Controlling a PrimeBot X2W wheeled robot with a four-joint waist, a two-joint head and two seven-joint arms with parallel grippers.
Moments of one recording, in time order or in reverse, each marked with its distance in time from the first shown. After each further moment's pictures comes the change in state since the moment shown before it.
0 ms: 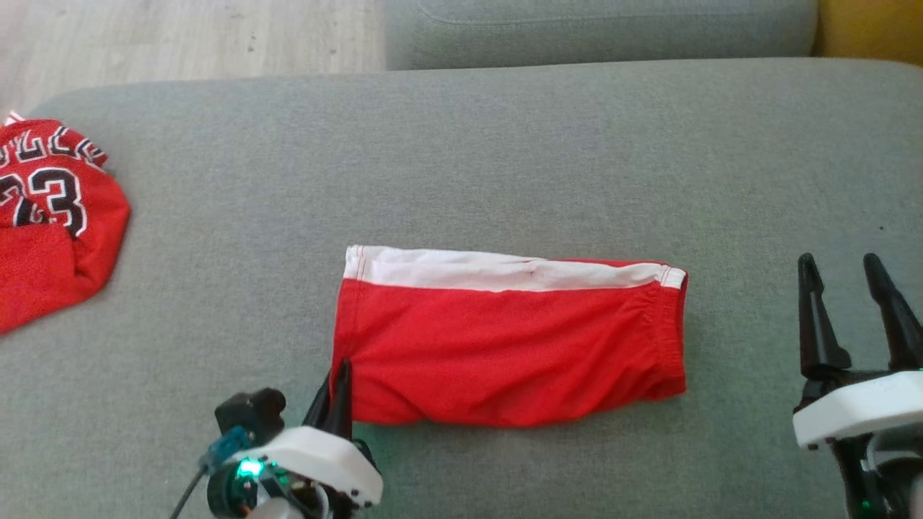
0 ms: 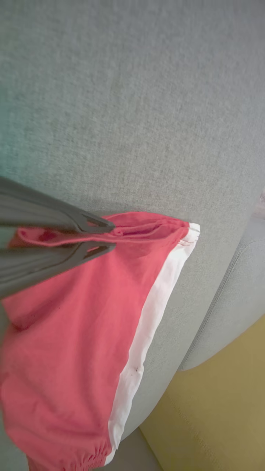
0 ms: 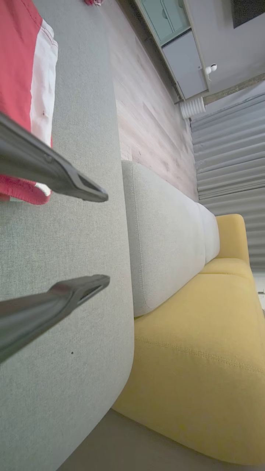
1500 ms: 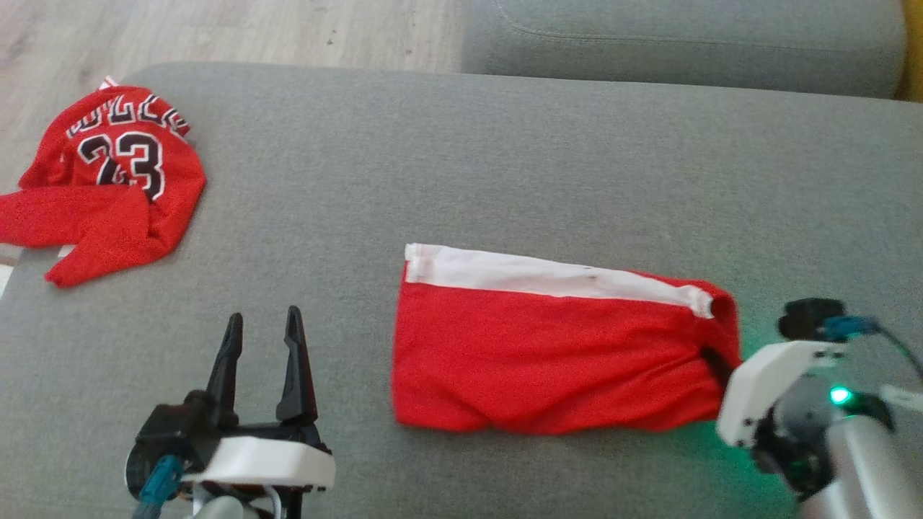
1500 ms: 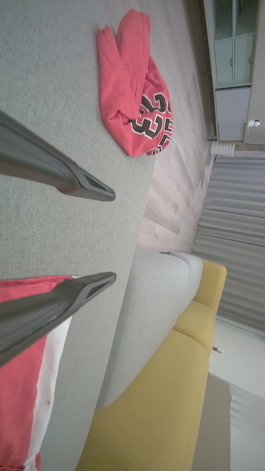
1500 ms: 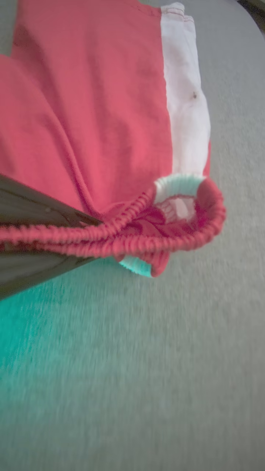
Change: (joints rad) left arm 0.084 0.125 0.064 -0.305 0.151 0.140 -0.167; right arm -0.231 -0.046 0.135 0.607 0.128 0.000 0.341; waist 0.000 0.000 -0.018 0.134
